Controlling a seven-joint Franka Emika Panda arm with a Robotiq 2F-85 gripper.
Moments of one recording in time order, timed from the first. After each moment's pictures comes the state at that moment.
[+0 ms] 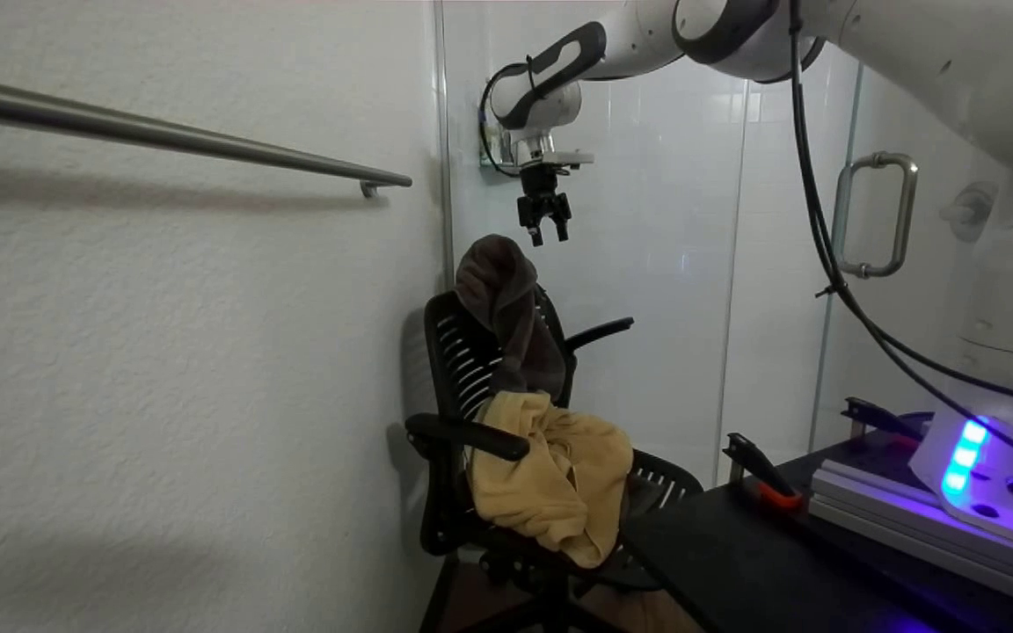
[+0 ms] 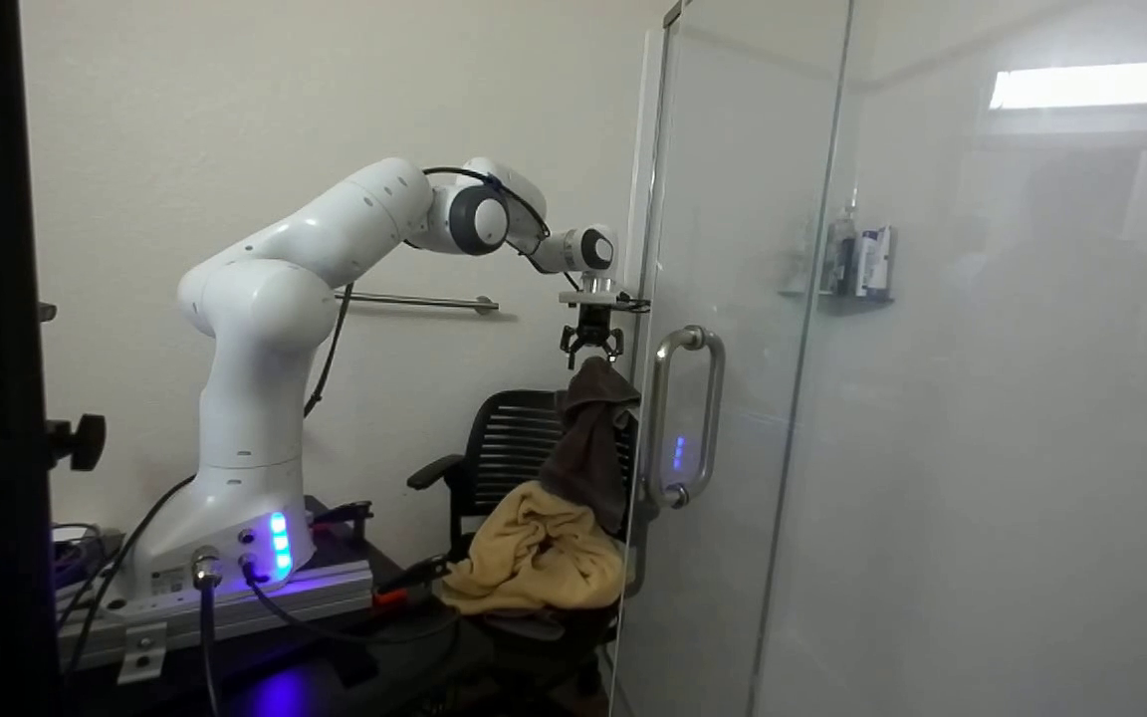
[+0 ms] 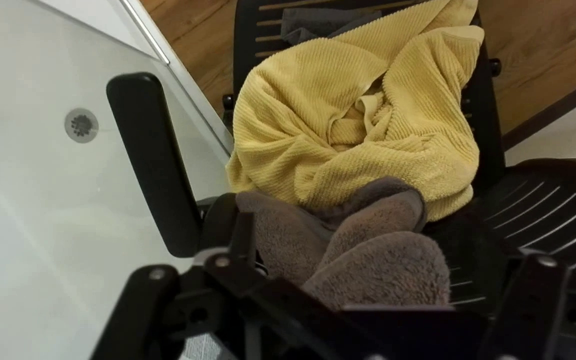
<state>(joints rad) 0.11 0.87 0.07 -0.93 -0.16 1.63 -0.27</state>
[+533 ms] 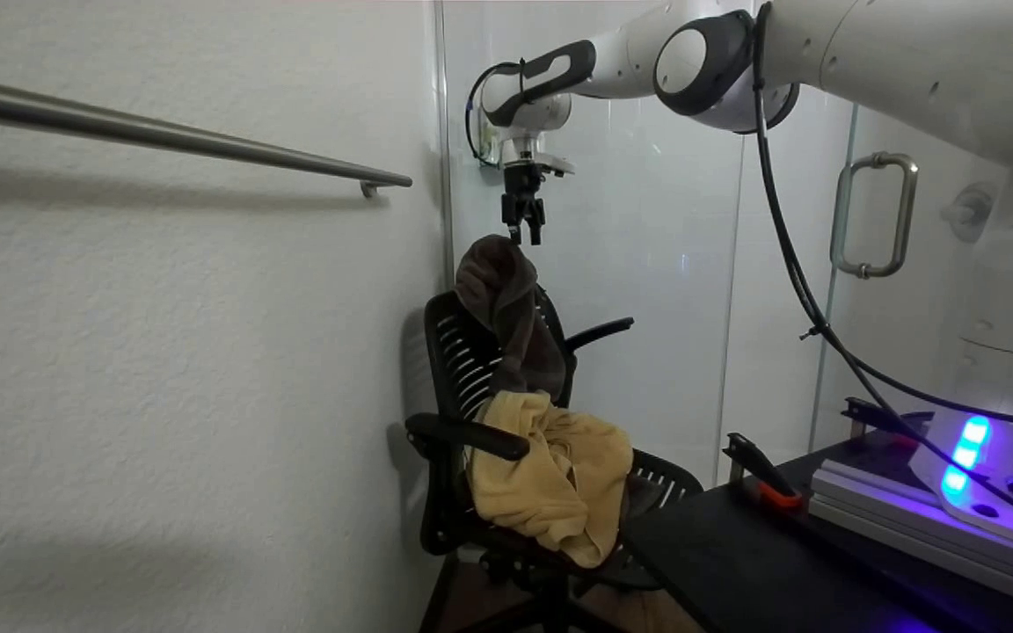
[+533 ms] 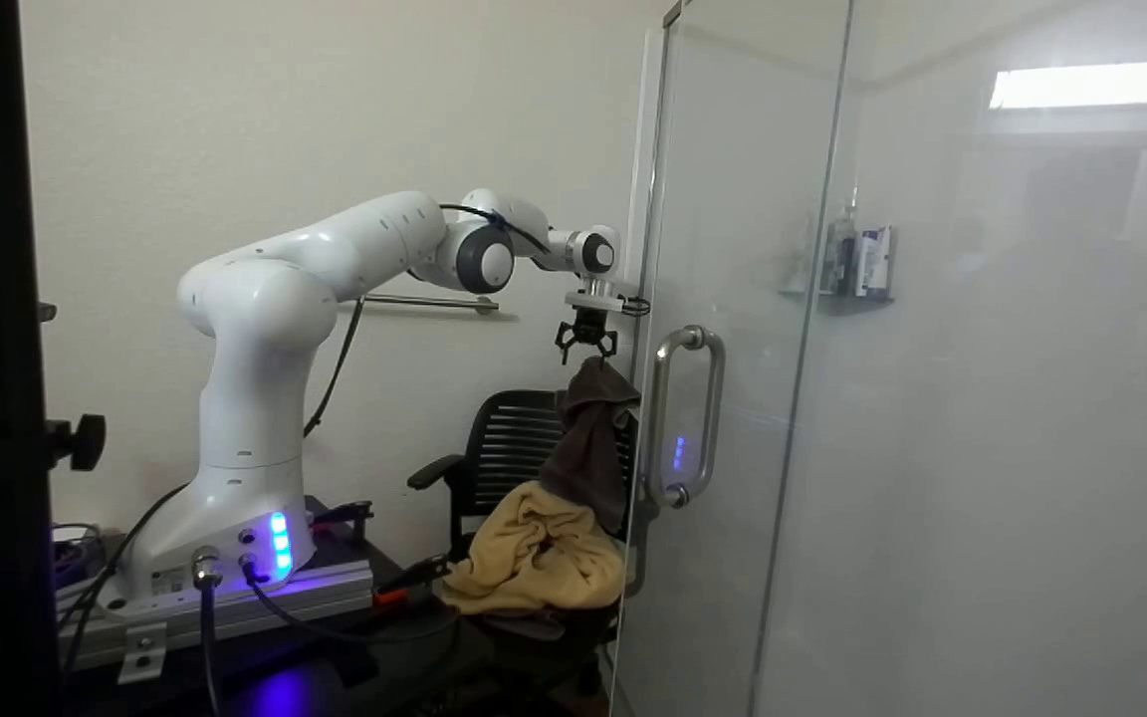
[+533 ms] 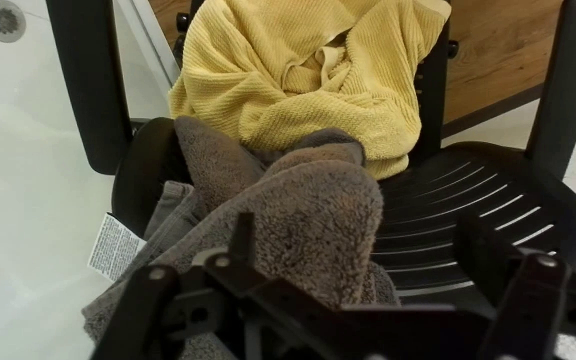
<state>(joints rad) 0.12 1.05 0.12 -0.61 -0.09 1.54 -0.47</state>
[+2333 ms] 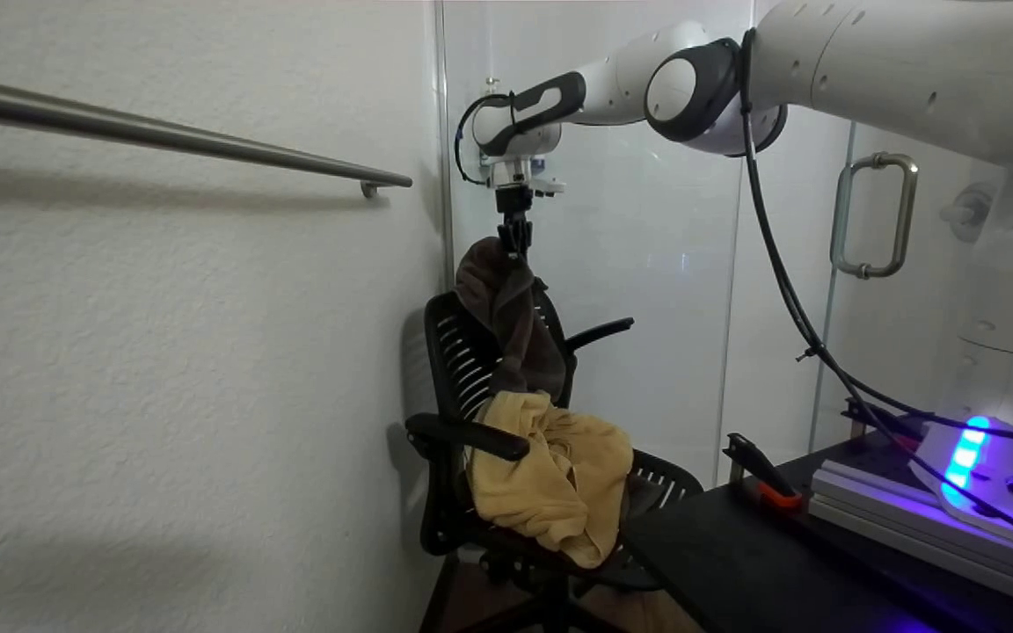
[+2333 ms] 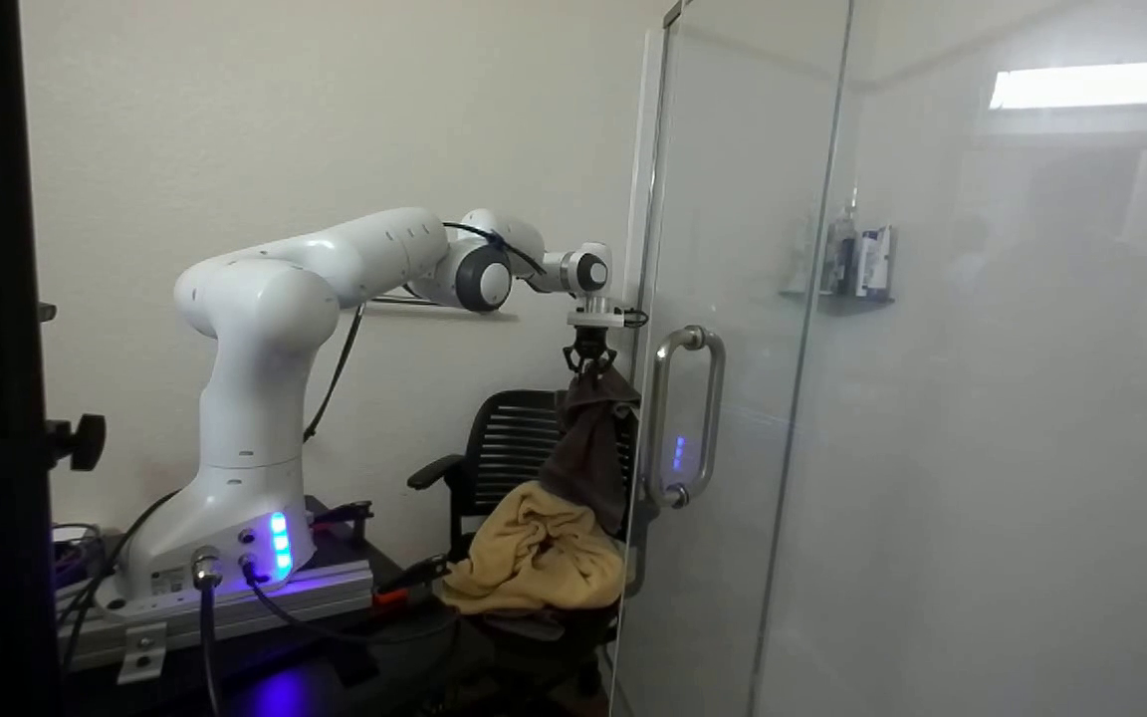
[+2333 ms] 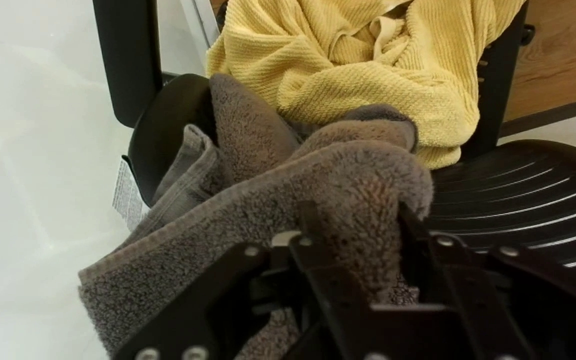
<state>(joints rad) 0.15 1.14 0.11 -0.55 -0.17 1.66 -0.53</state>
